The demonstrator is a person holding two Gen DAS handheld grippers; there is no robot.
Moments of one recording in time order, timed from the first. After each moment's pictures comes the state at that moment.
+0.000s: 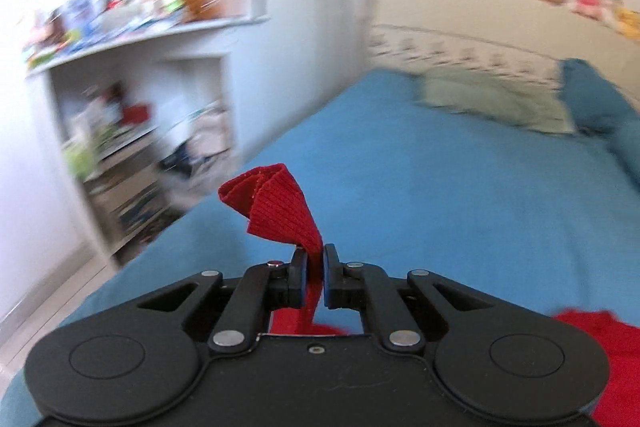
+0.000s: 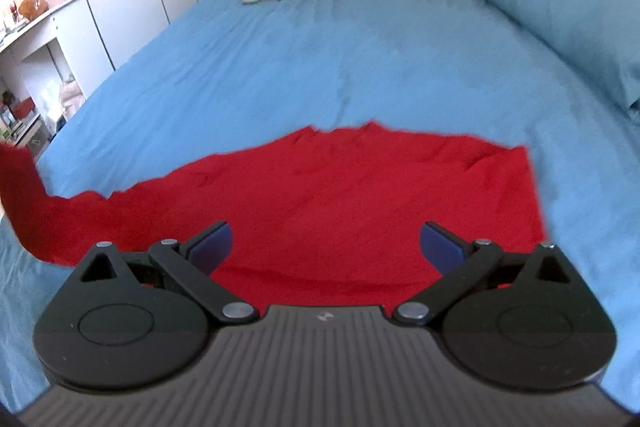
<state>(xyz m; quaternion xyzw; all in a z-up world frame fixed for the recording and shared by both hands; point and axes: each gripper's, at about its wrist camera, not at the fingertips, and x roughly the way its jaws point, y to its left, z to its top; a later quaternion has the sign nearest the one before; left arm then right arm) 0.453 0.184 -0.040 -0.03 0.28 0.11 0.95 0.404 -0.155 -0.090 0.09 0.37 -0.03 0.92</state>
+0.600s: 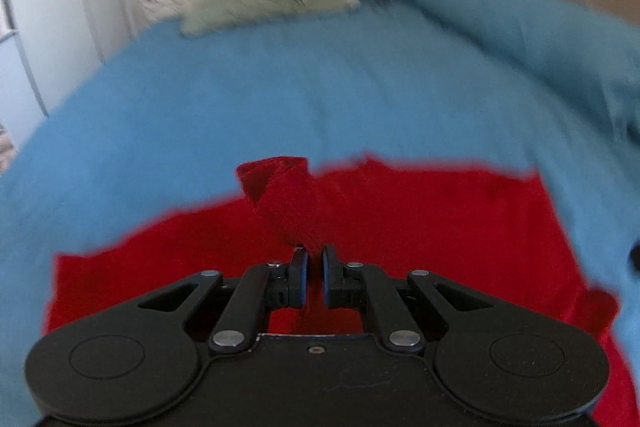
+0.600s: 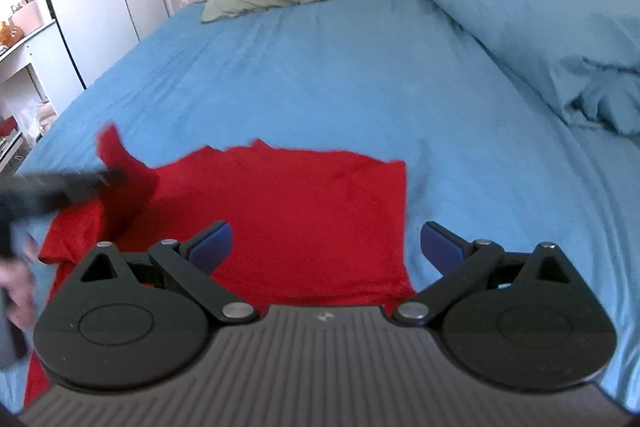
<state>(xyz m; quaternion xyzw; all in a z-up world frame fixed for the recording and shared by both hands) 0.450 -0.096 -0.158 0.09 0.38 -0.13 0.91 0.380 -0.306 -0.097 0.10 0.36 -0.04 0.92</state>
